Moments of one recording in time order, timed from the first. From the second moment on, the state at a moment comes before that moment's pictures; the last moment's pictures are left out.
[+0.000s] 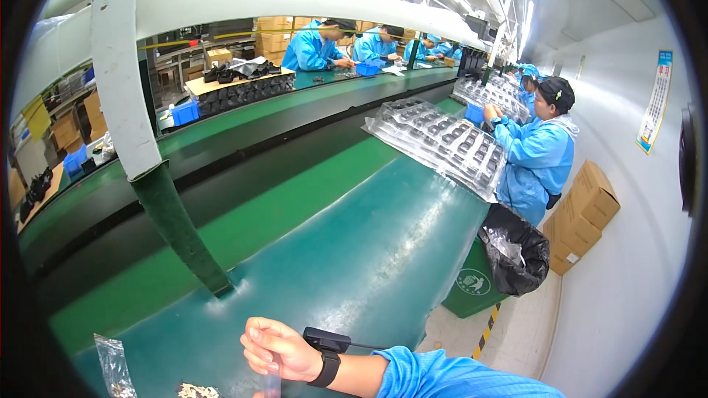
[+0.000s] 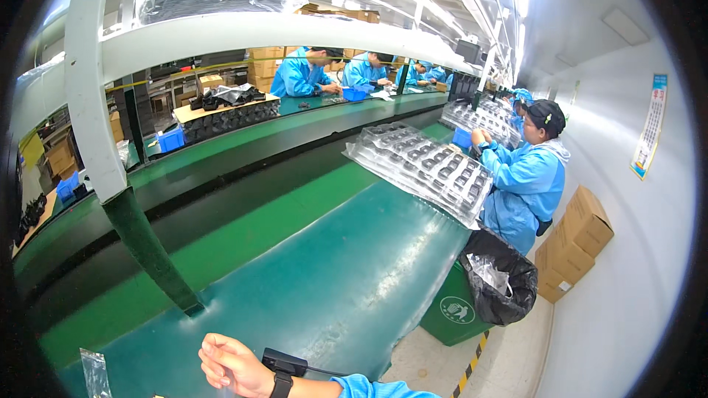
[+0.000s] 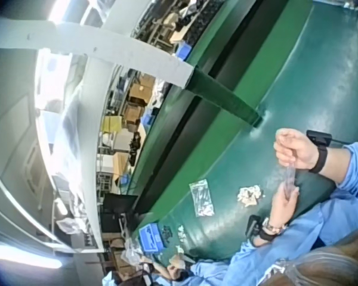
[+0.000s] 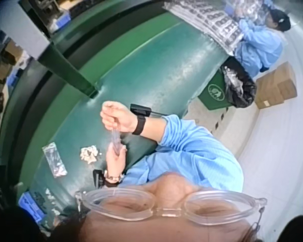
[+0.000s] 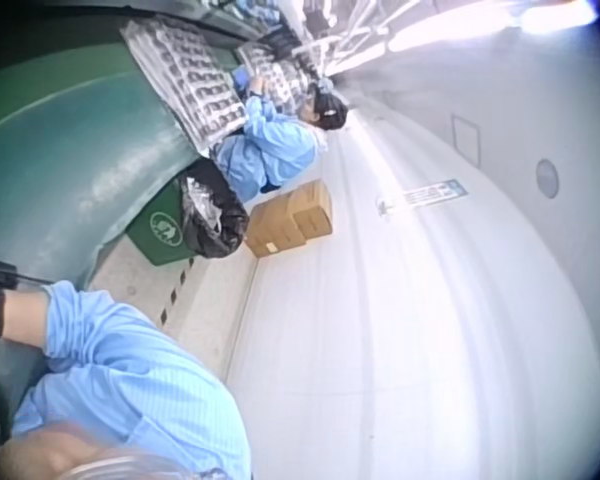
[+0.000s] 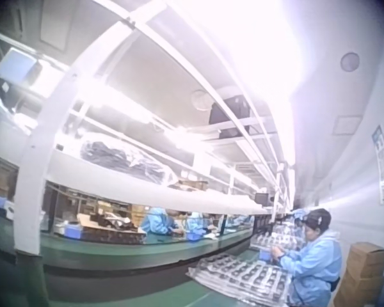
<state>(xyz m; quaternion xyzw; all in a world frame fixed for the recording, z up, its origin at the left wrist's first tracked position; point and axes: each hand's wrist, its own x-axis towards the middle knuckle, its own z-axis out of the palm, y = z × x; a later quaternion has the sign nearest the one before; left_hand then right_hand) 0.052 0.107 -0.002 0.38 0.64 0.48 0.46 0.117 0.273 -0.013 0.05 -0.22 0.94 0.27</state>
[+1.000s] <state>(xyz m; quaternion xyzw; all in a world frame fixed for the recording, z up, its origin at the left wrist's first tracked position) 0.047 0.106 -0.008 0.32 0.61 0.63 0.36 0.107 0.259 -0.032 -0.03 -0.49 0.86 0.14</state>
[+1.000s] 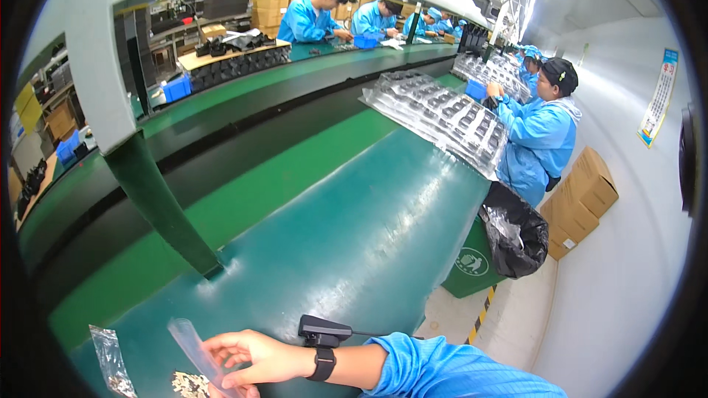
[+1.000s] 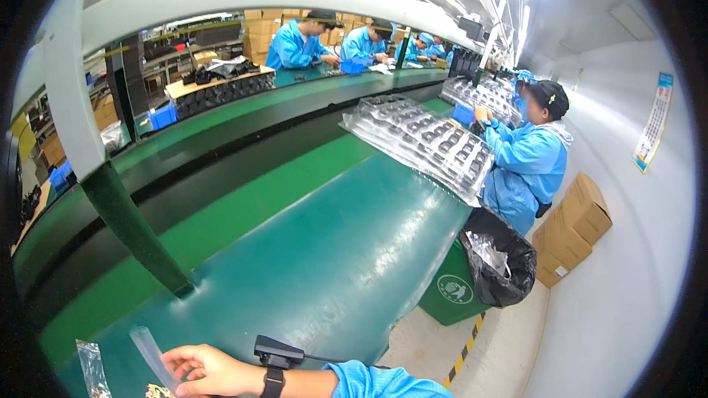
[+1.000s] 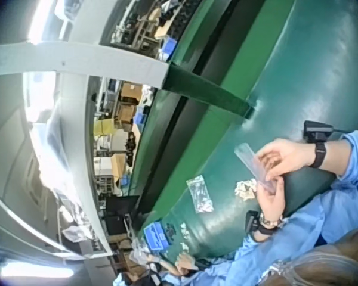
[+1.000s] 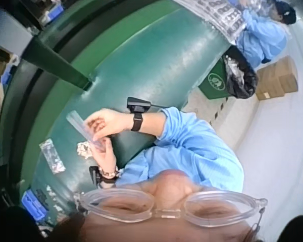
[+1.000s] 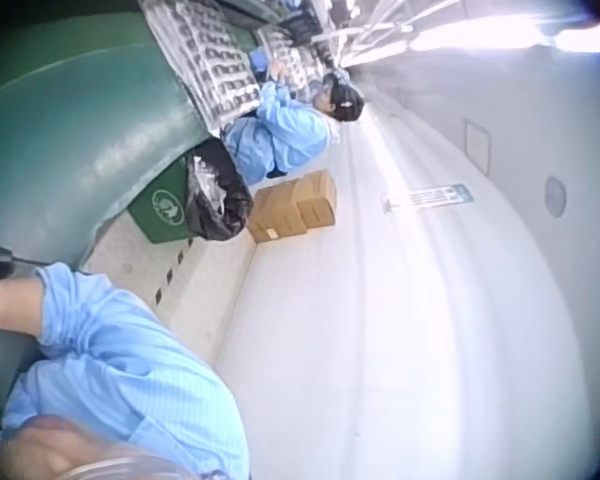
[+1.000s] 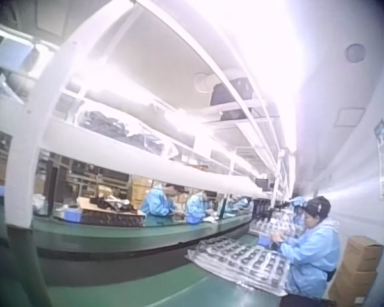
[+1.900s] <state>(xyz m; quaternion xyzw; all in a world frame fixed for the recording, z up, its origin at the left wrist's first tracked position) 0.046 0.104 -0.006 0.33 0.62 0.62 0.36 0.108 0.263 -0.022 0.00 -0.53 0.84 0.10</state>
